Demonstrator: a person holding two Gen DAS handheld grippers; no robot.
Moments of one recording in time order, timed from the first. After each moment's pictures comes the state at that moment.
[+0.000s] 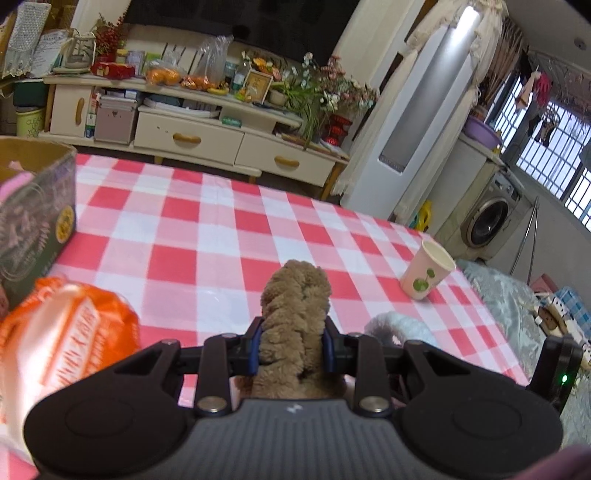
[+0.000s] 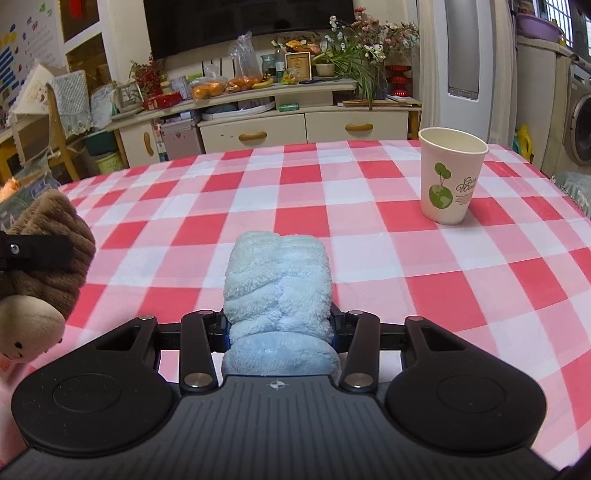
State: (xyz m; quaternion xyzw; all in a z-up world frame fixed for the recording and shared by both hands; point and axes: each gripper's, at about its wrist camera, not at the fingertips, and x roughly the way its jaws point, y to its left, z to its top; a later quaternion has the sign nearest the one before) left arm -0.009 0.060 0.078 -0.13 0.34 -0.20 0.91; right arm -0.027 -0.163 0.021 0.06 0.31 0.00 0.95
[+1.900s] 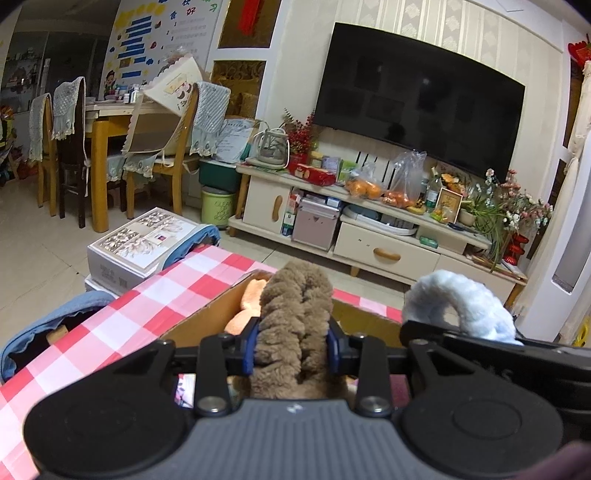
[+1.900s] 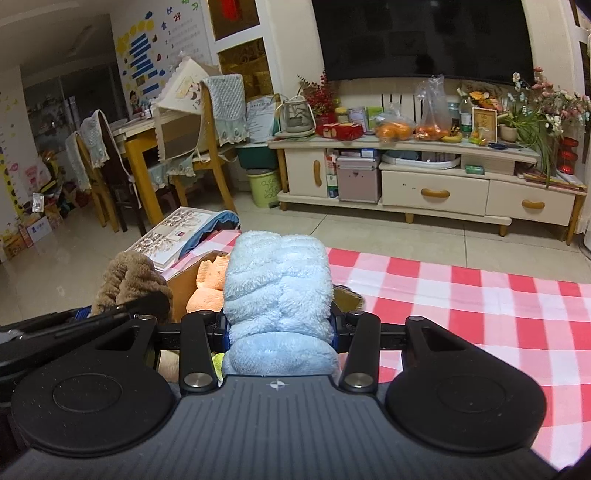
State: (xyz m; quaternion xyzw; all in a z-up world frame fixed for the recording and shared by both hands) left arm 0.011 0.267 0.132 -0.12 0.23 0.10 0.96; right arm 0.087 0.134 0.131 0.01 0.27 0.22 0.94
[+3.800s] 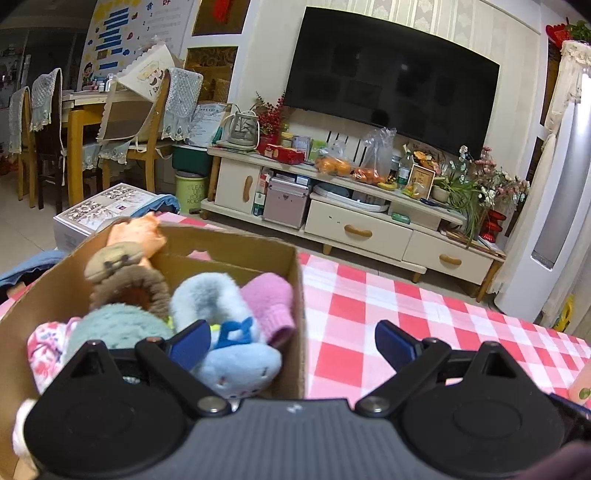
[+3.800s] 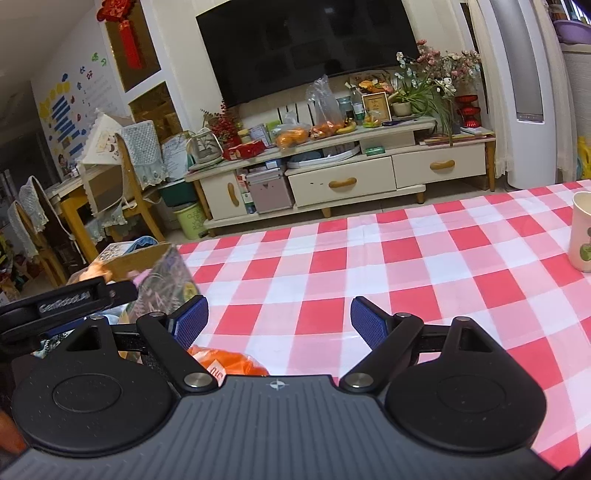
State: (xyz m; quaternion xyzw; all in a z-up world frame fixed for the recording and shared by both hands) left arm 0.004 0.194 0.096 -0.11 0.24 0.07 0.96; right arm -0.033 -0.011 0.099 0.12 0.24 0.10 0.96
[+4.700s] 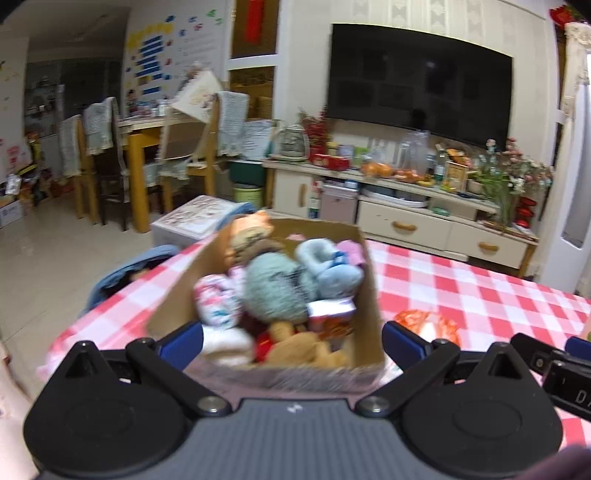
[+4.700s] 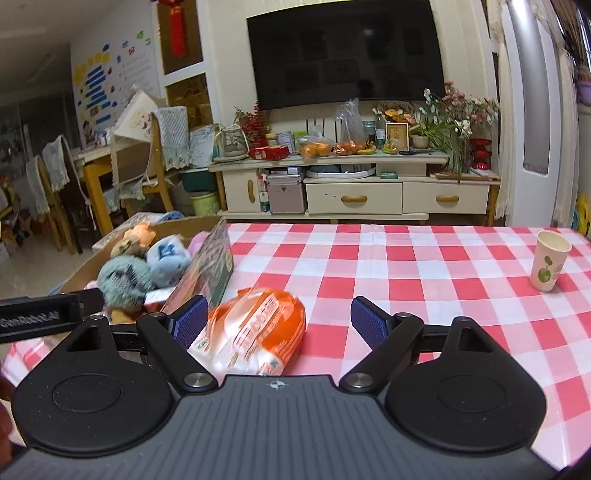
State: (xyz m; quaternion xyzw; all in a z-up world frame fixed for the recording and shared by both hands) left arm -0.161 0.205 0.133 -0.06 0.24 0.16 0.96; right arm -0.156 0.027 0.124 0.02 0.22 0.12 0.97
